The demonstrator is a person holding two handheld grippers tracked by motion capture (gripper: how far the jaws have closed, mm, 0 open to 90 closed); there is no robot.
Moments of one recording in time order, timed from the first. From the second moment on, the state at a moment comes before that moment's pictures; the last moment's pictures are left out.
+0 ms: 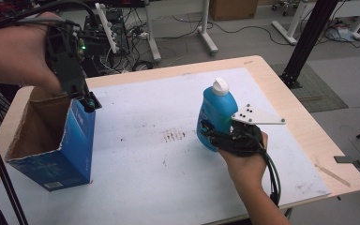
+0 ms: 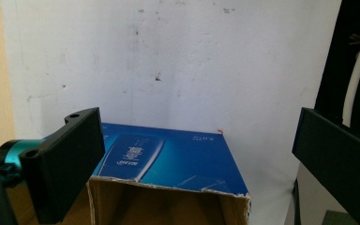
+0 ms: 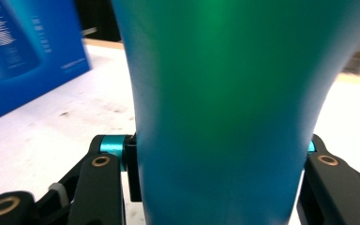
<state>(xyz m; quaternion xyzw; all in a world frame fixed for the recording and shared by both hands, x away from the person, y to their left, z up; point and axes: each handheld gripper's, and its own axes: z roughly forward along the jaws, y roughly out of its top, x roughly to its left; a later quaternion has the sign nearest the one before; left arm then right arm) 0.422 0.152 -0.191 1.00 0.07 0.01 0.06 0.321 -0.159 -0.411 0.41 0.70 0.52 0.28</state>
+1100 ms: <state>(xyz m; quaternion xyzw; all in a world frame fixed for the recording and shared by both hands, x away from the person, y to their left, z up) 0.381 0.127 -0.213 1.00 0.02 -0.02 0.05 0.318 -0.109 -0.389 0.19 0.81 0.55 0.10</state>
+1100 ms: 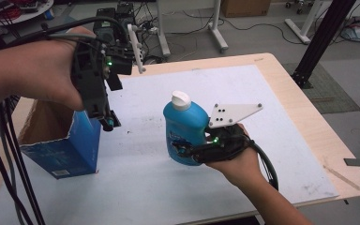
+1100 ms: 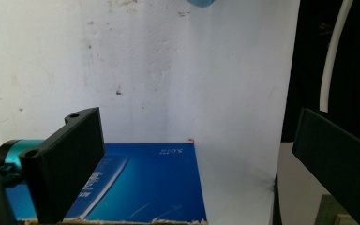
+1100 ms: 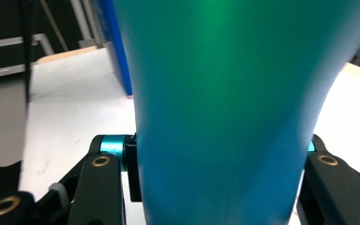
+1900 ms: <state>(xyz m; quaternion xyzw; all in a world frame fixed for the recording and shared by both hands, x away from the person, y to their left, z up) 0.346 0.095 -0.220 1.00 -0.02 -0.03 0.04 0.318 -0.069 -0.387 0.07 0.82 0.57 0.02</state>
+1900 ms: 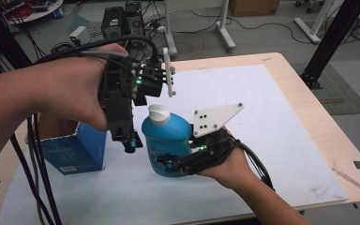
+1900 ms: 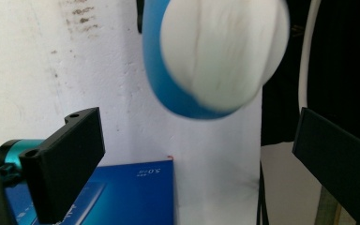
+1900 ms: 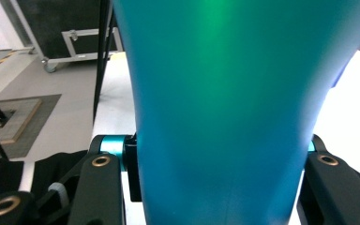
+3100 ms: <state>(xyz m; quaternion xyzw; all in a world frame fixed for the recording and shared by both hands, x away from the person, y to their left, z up) 0.330 0.068 -0.231 1.00 -0.02 -0.03 0.01 0.319 -0.050 -0.379 0.04 0.82 0.57 0.00</state>
